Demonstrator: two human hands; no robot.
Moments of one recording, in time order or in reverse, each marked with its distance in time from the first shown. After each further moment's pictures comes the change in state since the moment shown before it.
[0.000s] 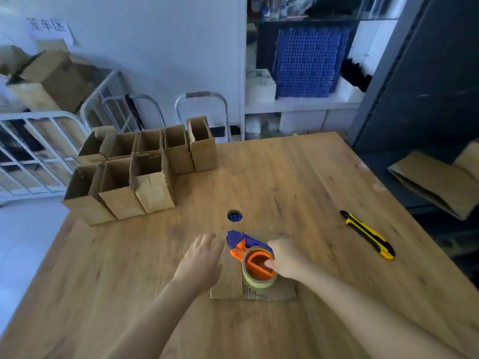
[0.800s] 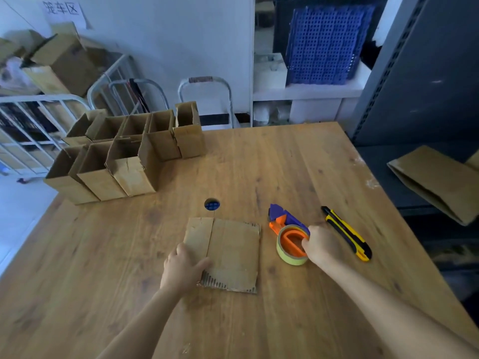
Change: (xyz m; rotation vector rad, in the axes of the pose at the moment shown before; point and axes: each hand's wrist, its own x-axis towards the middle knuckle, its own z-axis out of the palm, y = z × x) left_hand 0.005 0.060 0.061 -0.497 -0.061 -0.708; right_hand -0.001 0.159 -0.021 0.066 0.295 0.263
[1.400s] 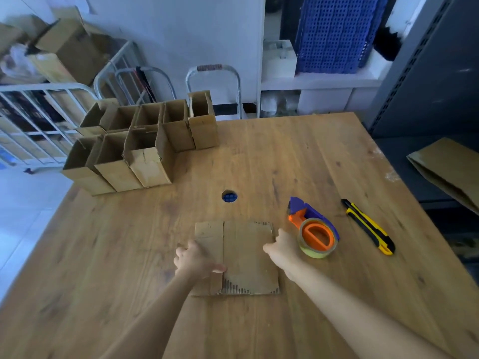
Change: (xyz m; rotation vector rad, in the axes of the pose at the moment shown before) left_hand 0.016 -0.010 -0.013 0.058 -0.113 -0.206; right_hand -0.050 -0.114 0.032 0.531 -0.400 0.195
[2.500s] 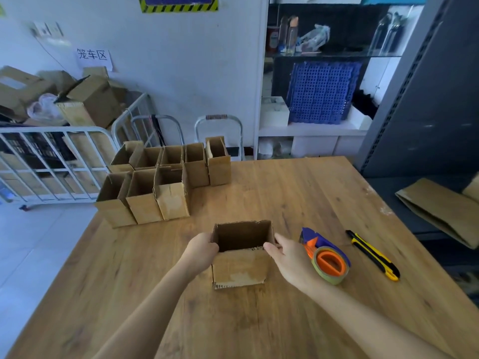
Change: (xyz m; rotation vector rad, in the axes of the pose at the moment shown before) left_hand -0.032 -0.003 -0.115 -0.319 0.004 0.500; right_hand -0.070 -0.063 -0.003 -0.134 0.179 -0.481
